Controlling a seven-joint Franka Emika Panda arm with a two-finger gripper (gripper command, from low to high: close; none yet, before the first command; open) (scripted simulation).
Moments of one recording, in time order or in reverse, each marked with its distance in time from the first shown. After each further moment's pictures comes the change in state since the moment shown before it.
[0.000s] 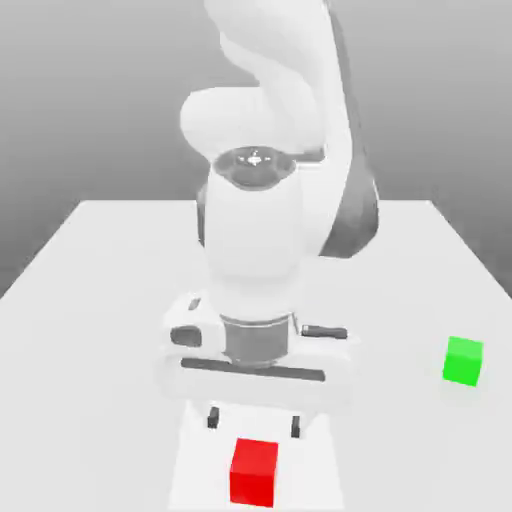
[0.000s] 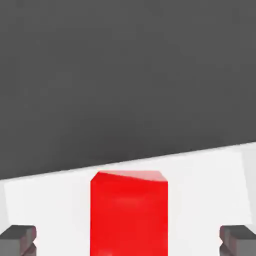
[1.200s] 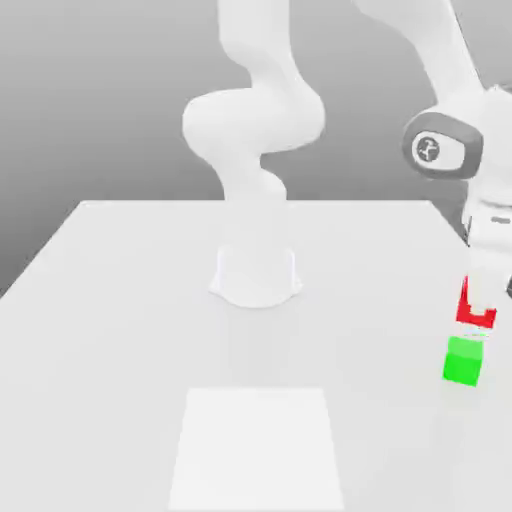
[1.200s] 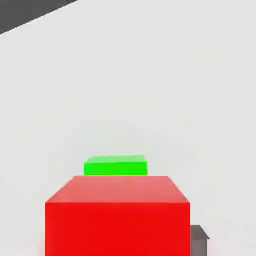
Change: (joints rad) arm 0.546 -0.260 0.373 -0.211 0.001 -0.053 -0.443
